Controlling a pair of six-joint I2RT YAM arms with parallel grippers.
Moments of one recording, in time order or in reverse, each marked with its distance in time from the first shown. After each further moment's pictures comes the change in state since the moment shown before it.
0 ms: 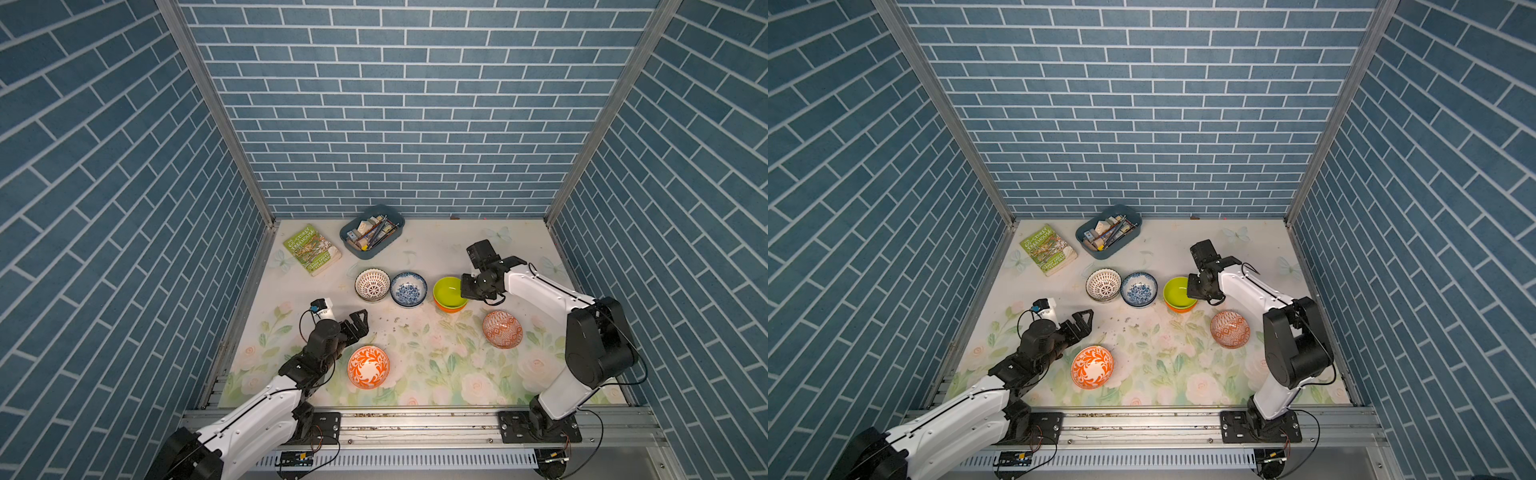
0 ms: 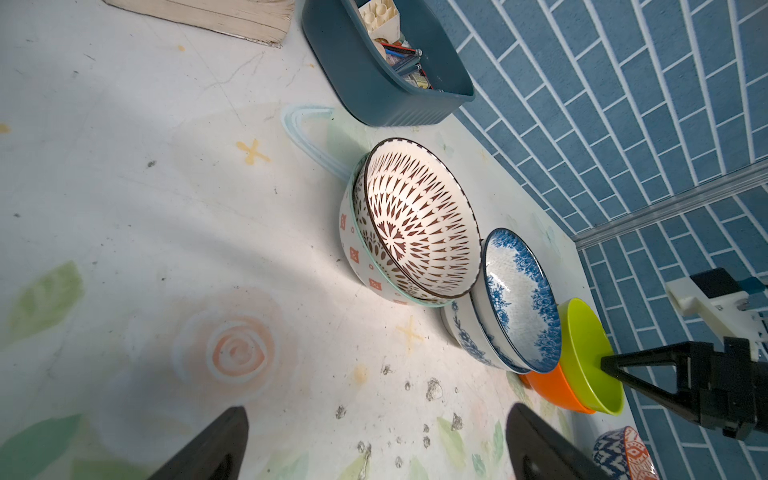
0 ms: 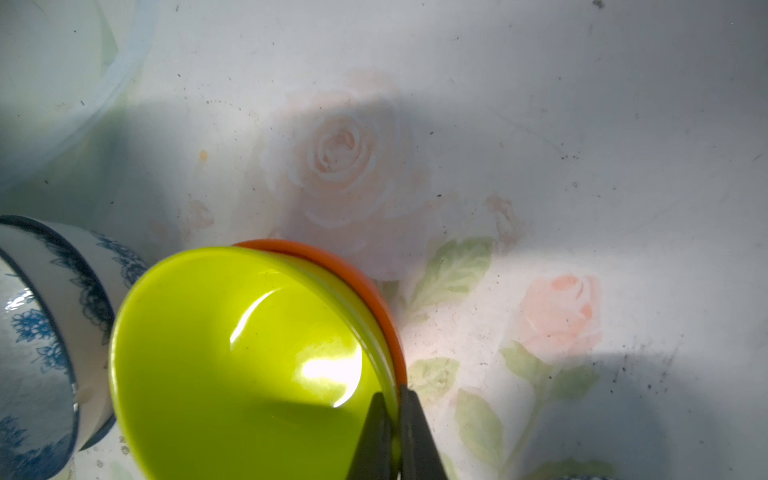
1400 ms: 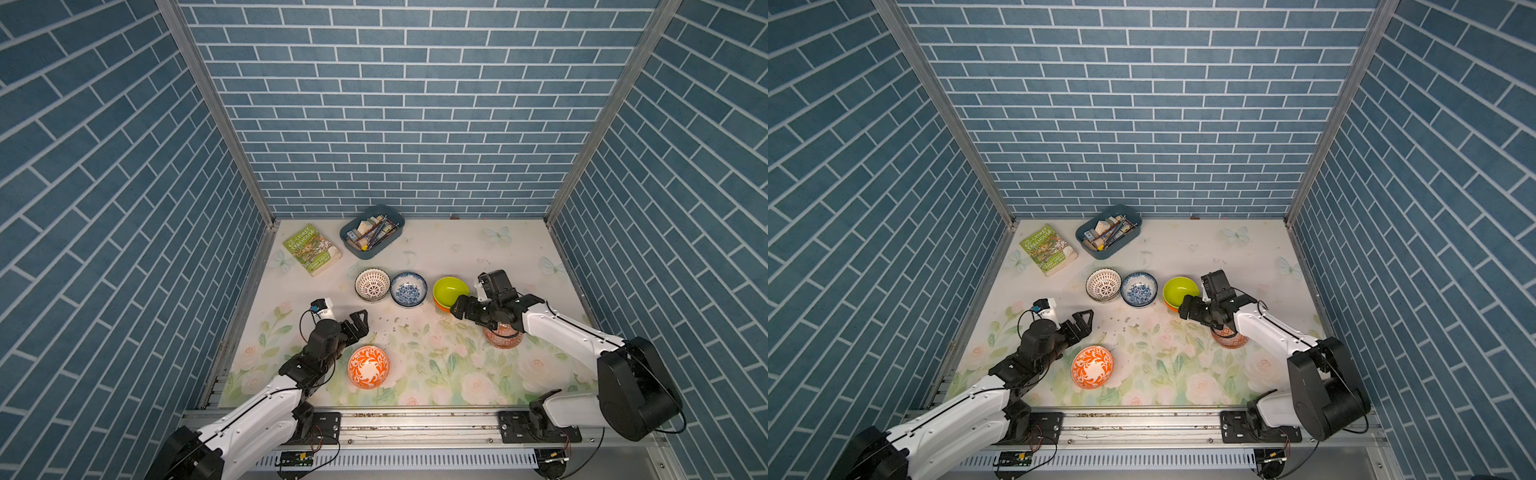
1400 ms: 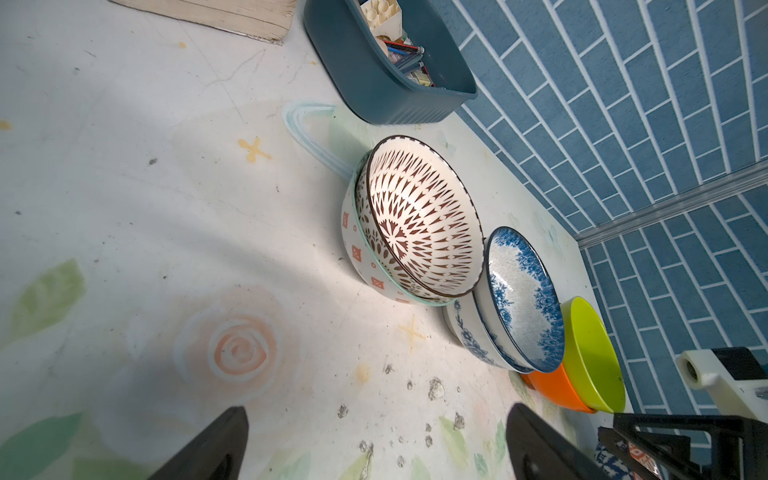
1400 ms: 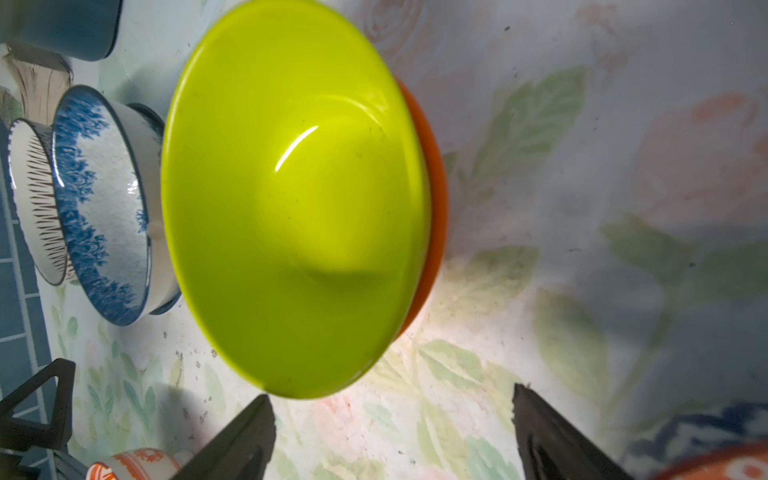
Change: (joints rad) left arm 0.000 0.005 0.000 0.000 0.000 0.000; right arm 0.035 -0.299 -0.436 0.322 -0.210 0.185
